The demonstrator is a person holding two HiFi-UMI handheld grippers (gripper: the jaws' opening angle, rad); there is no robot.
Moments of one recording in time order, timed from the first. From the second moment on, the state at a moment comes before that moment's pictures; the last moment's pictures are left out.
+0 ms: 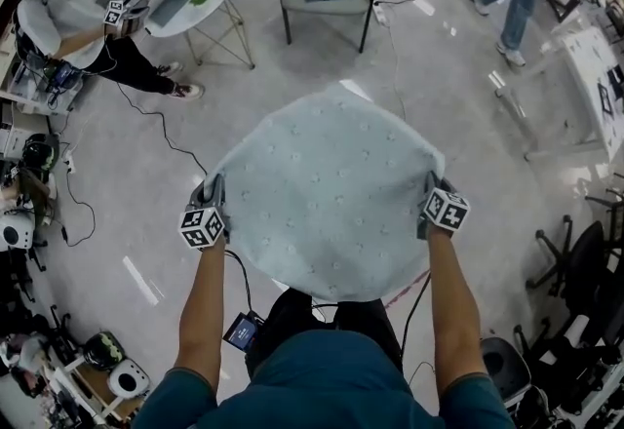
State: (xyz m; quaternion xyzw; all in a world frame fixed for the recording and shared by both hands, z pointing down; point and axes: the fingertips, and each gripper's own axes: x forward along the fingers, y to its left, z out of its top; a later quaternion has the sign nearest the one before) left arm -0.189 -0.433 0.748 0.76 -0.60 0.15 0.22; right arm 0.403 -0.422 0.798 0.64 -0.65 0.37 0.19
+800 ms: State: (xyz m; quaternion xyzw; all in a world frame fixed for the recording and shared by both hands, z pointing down) left arm -0.186 -0.474 0.824 0.71 -0.61 0.17 0.30; right arm 0.444 -0.500 0.839 0.60 -0.67 0.30 0.32
